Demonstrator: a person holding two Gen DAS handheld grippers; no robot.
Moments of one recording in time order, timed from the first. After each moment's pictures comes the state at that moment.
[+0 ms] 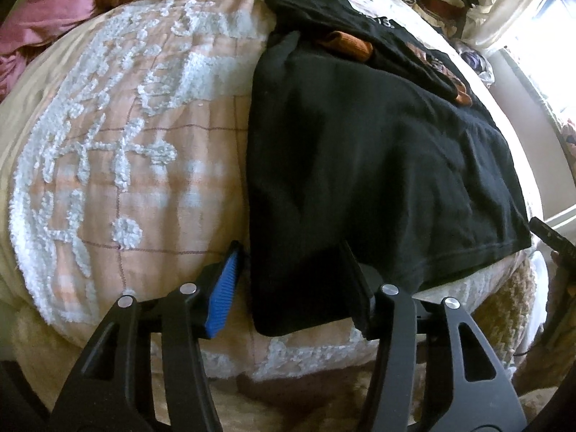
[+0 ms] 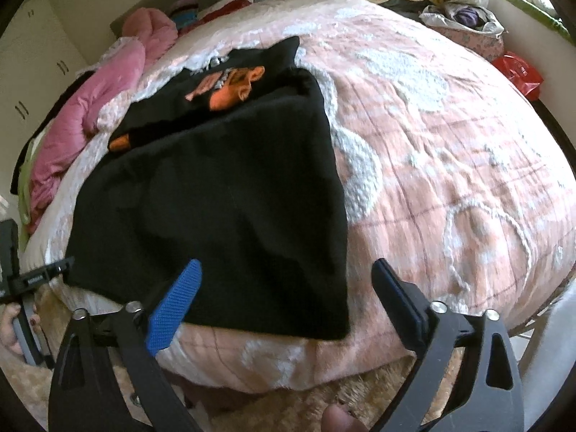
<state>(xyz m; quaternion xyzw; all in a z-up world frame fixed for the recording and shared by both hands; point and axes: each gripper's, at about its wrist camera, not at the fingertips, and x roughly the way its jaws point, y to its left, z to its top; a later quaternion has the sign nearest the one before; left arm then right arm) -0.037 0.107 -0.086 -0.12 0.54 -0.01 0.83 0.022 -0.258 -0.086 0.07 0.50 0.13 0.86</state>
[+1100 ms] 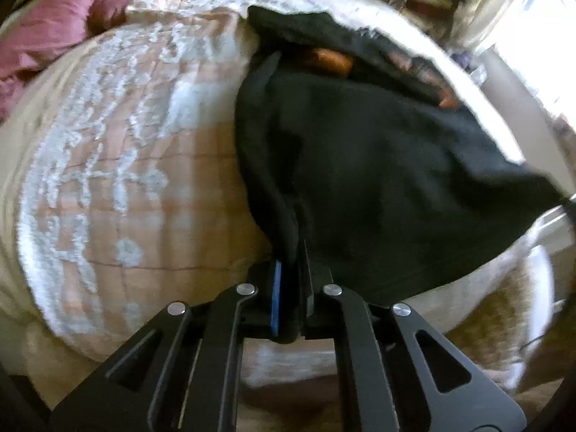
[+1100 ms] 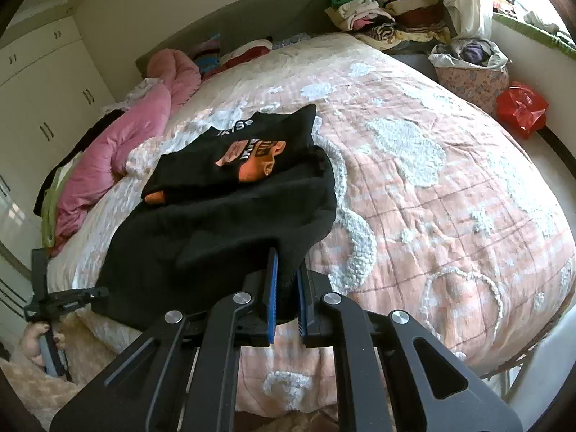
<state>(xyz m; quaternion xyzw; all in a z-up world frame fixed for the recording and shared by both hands) -0.033 0.099 -0.065 -0.12 0.51 -0.03 0.85 0.022 -0.276 -0.020 0.10 0.39 0.16 0.90</state>
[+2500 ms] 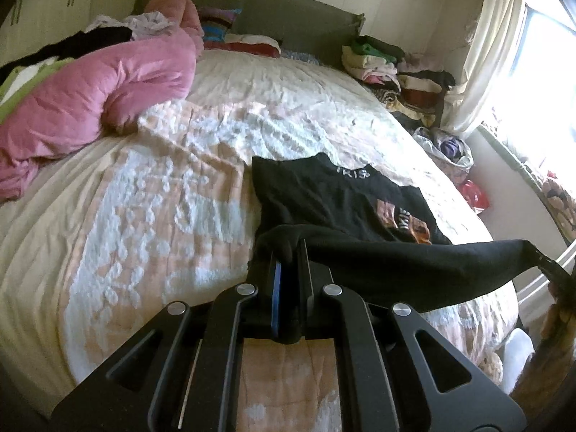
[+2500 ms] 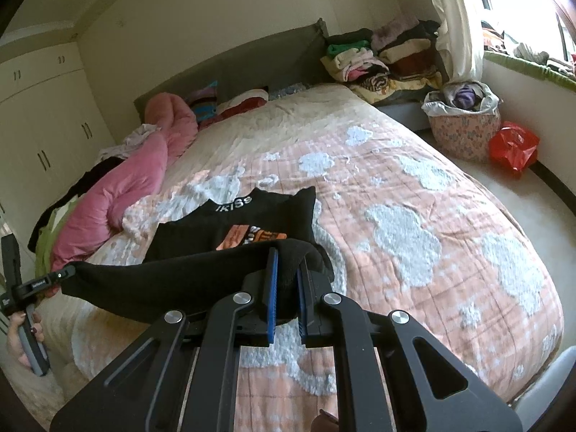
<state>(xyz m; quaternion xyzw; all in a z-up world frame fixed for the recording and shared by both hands) 0.026 0.128 0.049 -0.13 0.36 0.00 0.93 0.072 -0.269 0.045 0.10 0.30 0.13 0.94</state>
